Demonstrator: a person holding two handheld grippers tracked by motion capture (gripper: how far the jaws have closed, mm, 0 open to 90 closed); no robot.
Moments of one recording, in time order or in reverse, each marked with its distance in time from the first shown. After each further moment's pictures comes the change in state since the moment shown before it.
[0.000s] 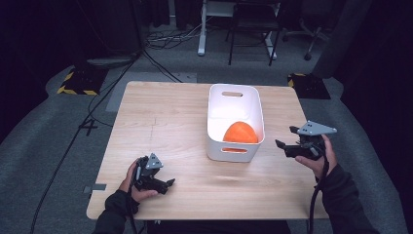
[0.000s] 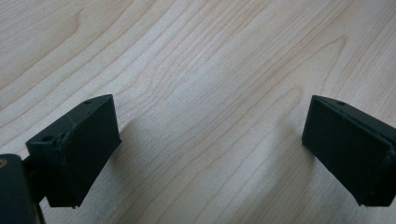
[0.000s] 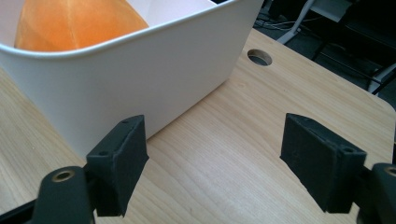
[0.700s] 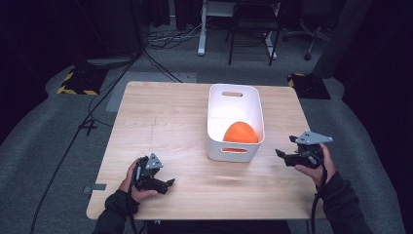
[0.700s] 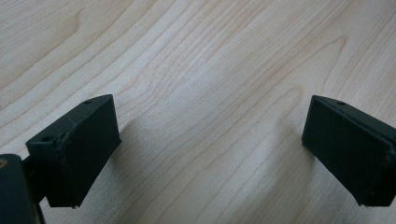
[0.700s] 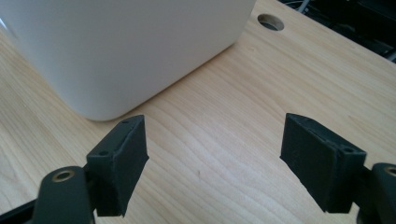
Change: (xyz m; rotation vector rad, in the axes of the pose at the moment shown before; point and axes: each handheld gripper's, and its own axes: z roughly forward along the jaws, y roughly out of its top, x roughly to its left) left arm 0.000 0.000 0.000 -0.001 -0.001 0.000; right arm 0.006 -0.032 0.007 0.067 0.011 0.000
